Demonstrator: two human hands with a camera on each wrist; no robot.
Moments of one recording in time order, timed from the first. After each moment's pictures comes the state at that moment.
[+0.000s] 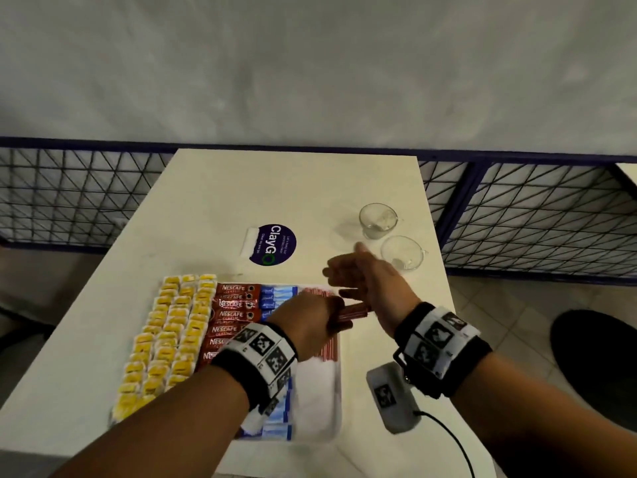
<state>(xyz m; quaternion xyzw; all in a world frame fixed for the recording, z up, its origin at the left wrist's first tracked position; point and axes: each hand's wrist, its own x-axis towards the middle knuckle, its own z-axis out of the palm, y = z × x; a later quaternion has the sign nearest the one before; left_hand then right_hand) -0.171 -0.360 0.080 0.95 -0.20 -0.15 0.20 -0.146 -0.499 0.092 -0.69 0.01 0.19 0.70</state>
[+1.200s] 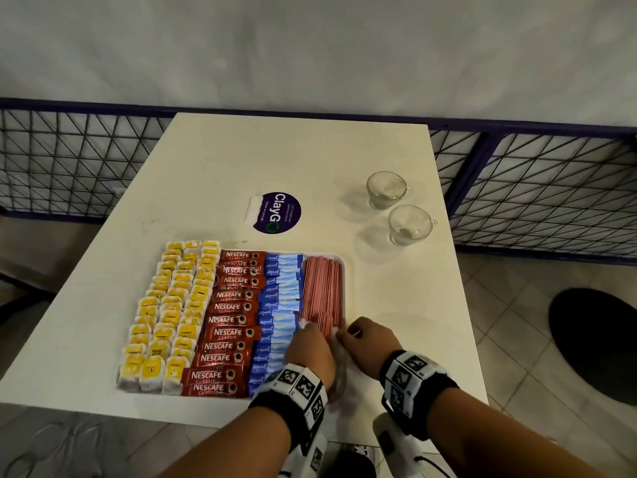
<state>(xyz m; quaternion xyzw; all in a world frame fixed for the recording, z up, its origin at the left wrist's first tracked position) -0.240 -0.381 -0.016 0.93 0.17 -0.26 0.19 -0.219 -0.497 -0.031 -0.90 0.07 0.29 0.30</state>
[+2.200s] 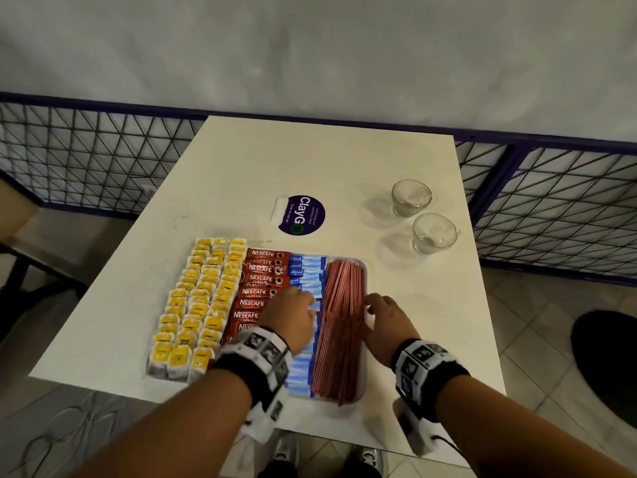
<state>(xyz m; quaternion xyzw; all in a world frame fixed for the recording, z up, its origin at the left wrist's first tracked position) -0.213 -0.296 0.006 0.97 0.00 -0.14 0.18 -0.201 -0.489 -0.018 -0.93 -0.05 0.20 0.30</state>
